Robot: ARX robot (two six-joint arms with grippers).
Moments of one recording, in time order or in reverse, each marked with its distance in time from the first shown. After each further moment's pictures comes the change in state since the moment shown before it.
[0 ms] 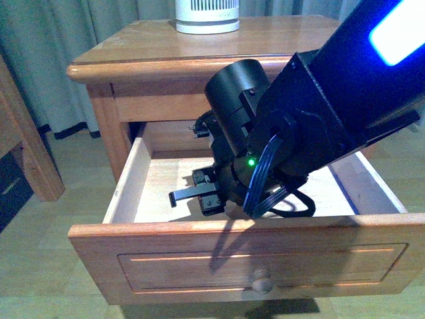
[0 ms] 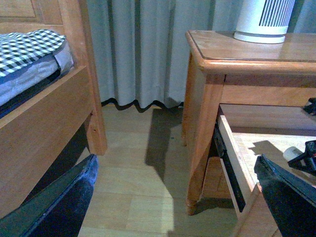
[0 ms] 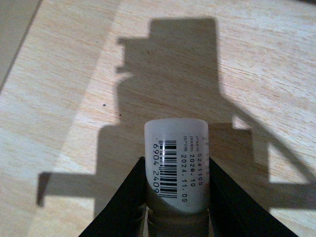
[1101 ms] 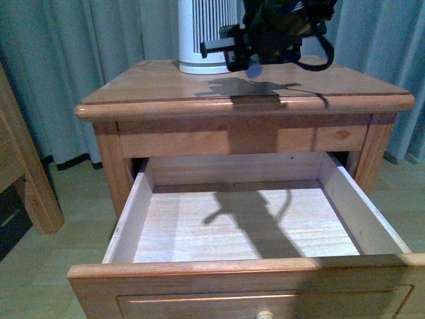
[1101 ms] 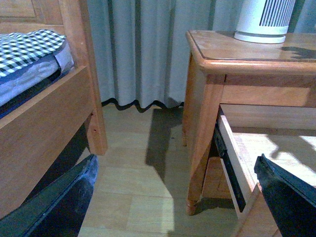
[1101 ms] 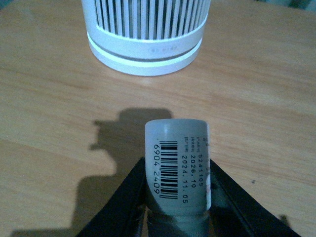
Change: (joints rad) left arm 0.000 0.000 0.000 0.000 0.000 0.000; right arm -0.150 0.027 0.591 -0.158 0.143 -0.192
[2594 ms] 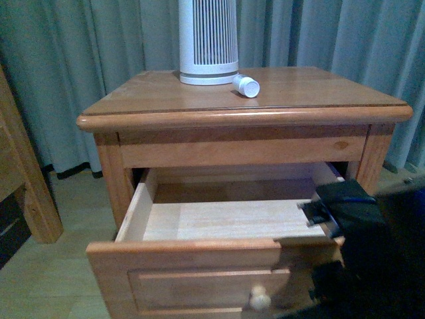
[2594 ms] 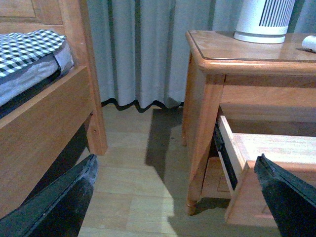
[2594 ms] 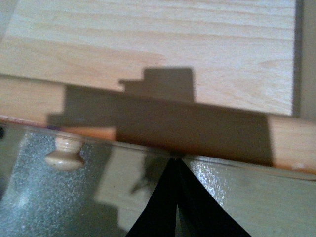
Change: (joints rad) left arm 0.000 0.000 0.000 0.000 0.000 0.000; right arm 0.075 -0.438 -1.338 0.641 -0.019 0.155
